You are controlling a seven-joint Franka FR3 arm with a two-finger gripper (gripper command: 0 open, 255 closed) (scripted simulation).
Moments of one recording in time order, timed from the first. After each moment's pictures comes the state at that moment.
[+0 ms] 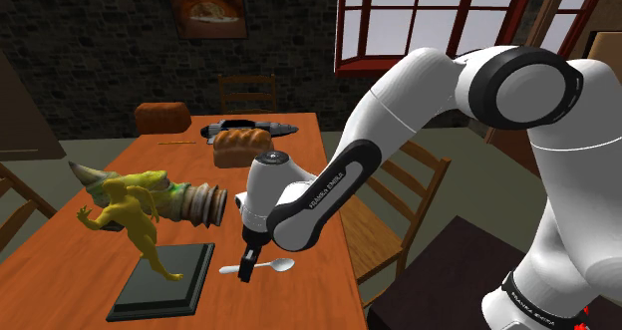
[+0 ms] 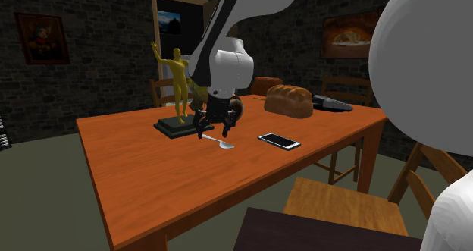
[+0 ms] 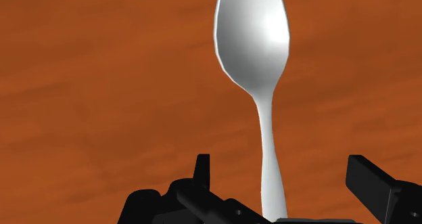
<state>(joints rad) 0.40 0.57 0.30 -1.96 -0.04 2.72 -0.08</state>
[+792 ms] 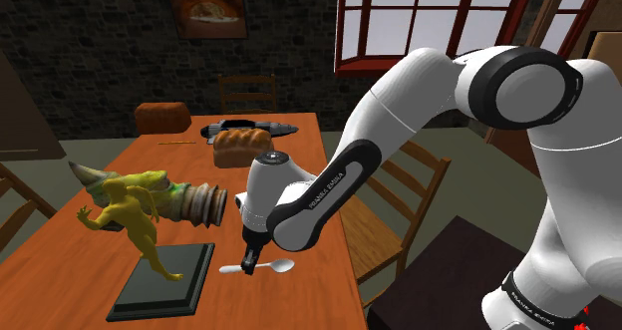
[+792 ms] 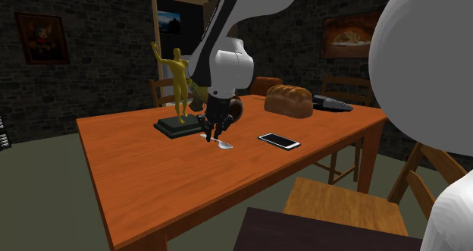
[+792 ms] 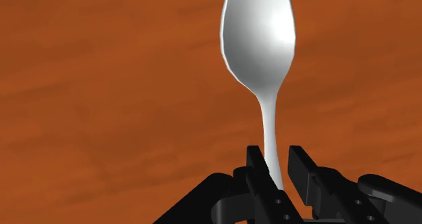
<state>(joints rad) 0.40 0.57 0.30 -1.96 -0.04 2.72 -0.08</state>
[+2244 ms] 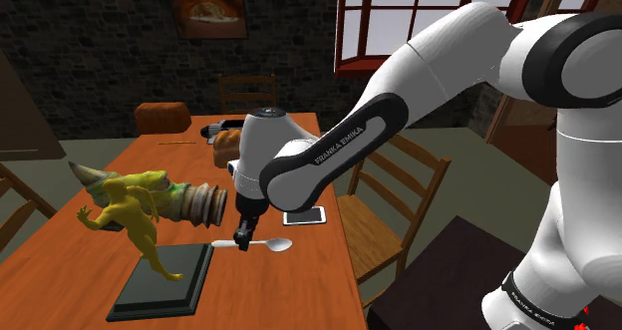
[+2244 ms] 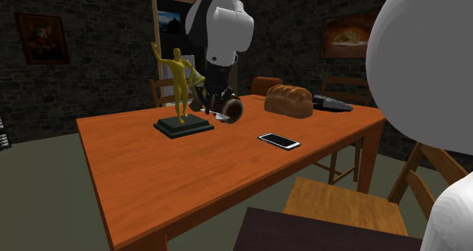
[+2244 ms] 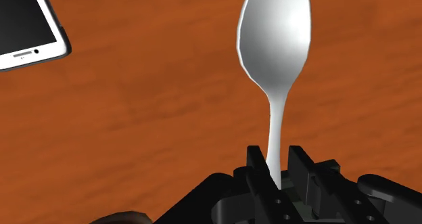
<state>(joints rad) 0.36 0.39 0.35 -1.94 0.01 2.53 -0.09</state>
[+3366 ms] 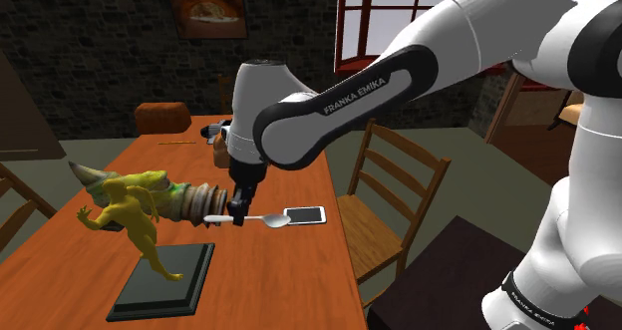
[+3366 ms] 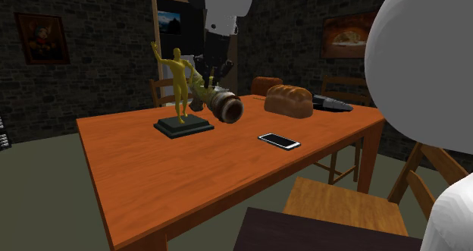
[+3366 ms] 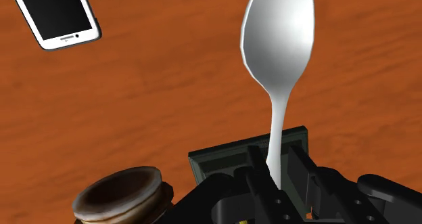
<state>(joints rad) 0.34 0.27 0.37 -1.87 0.05 2.34 -0.09</state>
